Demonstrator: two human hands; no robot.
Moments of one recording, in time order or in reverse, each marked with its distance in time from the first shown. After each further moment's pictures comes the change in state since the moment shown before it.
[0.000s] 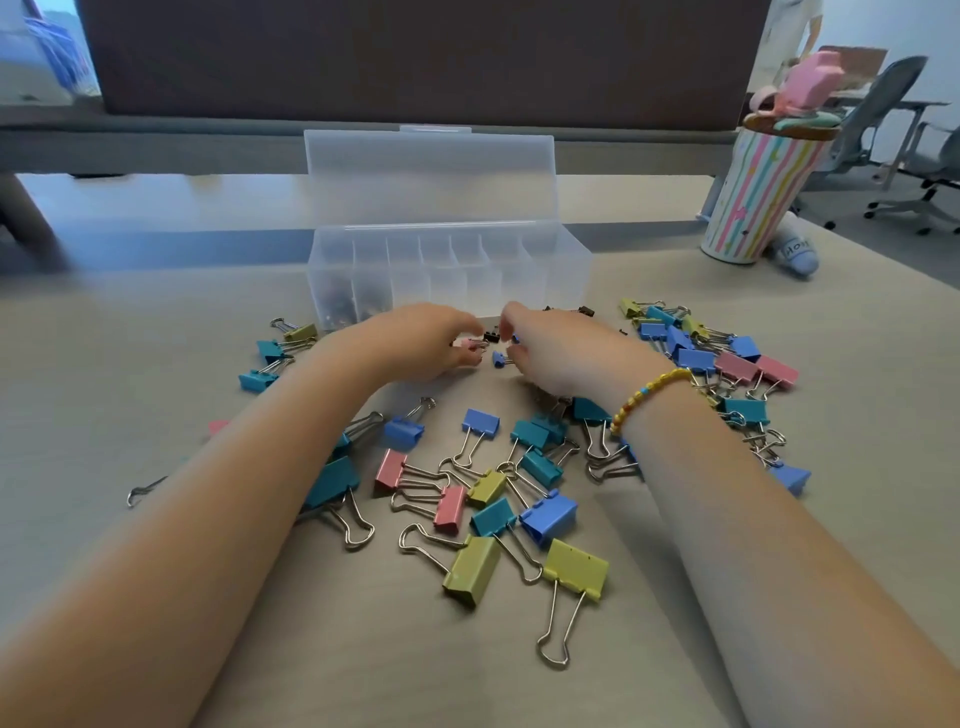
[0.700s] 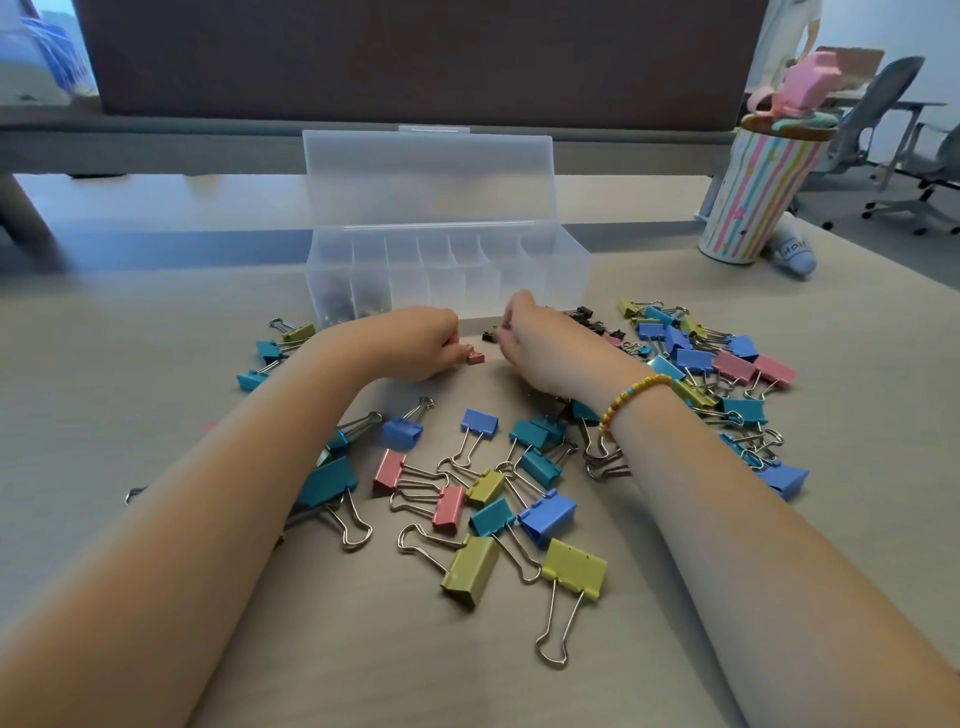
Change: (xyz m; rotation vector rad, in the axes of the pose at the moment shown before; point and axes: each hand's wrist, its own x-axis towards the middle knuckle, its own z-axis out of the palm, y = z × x) left_hand -0.001 -0.004 -0.002 0.015 -0.029 -0.057; right_hand 0.012 -0.002 0.010 0.227 0.103 0.024
